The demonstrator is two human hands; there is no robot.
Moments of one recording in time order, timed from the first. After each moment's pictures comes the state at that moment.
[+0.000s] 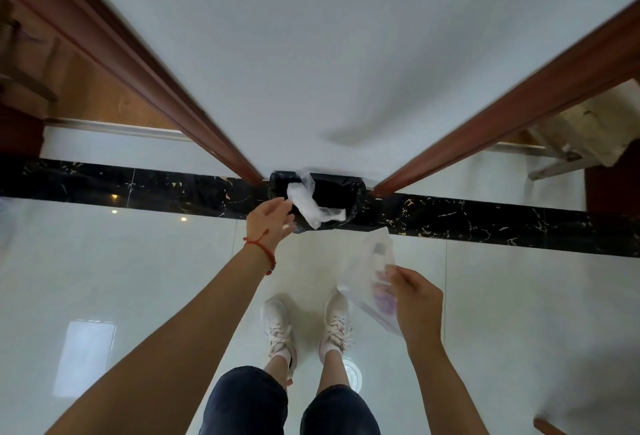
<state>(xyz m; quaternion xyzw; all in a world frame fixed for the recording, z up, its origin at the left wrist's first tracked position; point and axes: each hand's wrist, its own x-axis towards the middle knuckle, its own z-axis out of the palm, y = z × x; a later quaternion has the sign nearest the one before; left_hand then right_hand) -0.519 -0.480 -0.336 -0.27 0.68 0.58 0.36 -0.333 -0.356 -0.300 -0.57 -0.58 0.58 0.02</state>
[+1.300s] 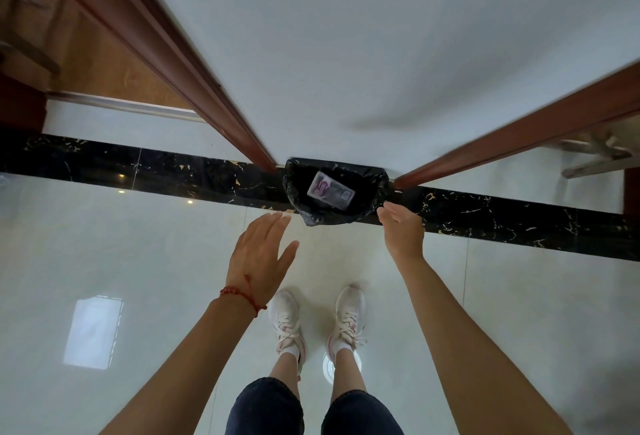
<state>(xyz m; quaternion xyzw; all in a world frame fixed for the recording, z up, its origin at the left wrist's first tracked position) -0.497 -0.553 -0.356 0.24 0.93 0.16 0.23 -0.435 -0.341 -0.403 -0.53 -0.66 0.53 -0.06</state>
